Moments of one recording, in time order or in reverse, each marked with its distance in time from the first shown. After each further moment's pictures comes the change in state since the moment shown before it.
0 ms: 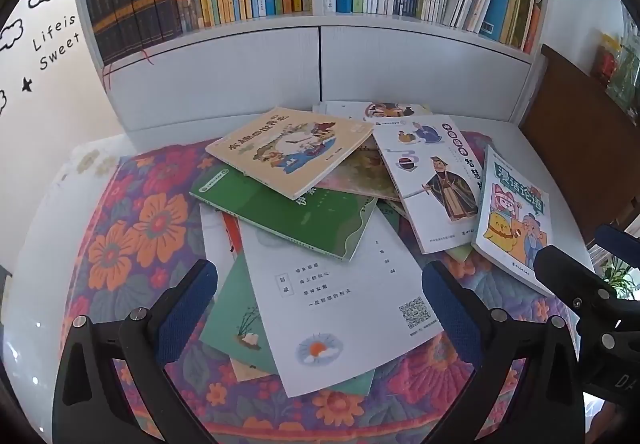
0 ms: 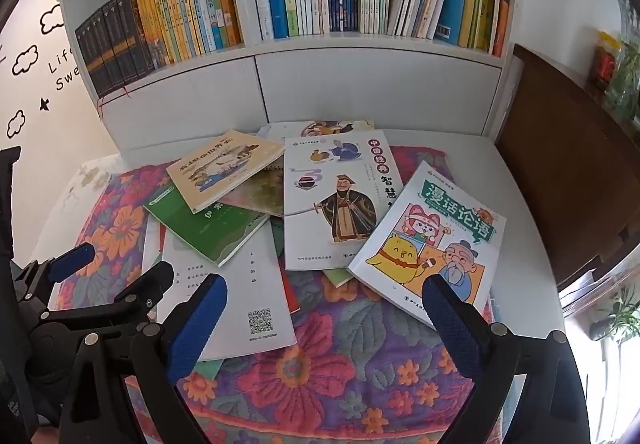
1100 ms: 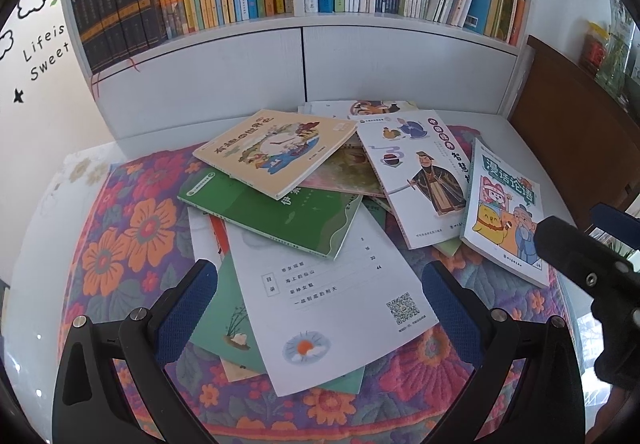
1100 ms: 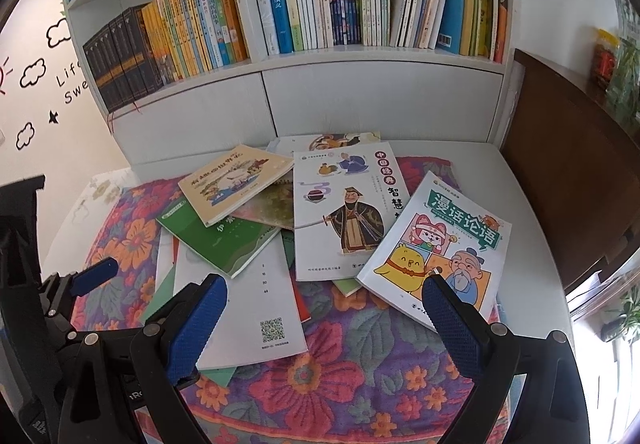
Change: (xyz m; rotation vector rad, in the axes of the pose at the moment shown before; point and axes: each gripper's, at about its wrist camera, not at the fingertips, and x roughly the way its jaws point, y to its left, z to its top) left arm 0.001 -0.012 -0.005 0.034 -0.008 -0.024; right arm -0.011 -0.004 0.003 0.033 -0.050 0.054
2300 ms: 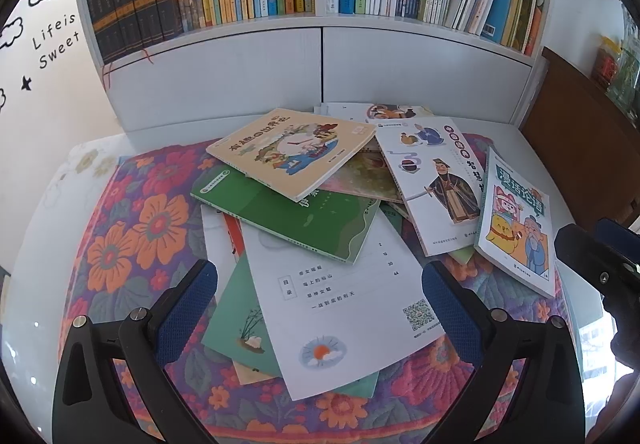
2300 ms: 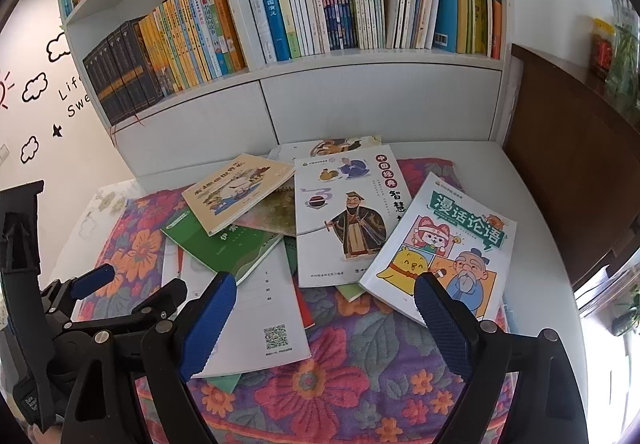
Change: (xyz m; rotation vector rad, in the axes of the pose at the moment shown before) left arm 0.003 0.016 0.001 -0.038 -0.002 0.018; right arm 0.003 -0.007 0.000 0.019 -0.013 0.025
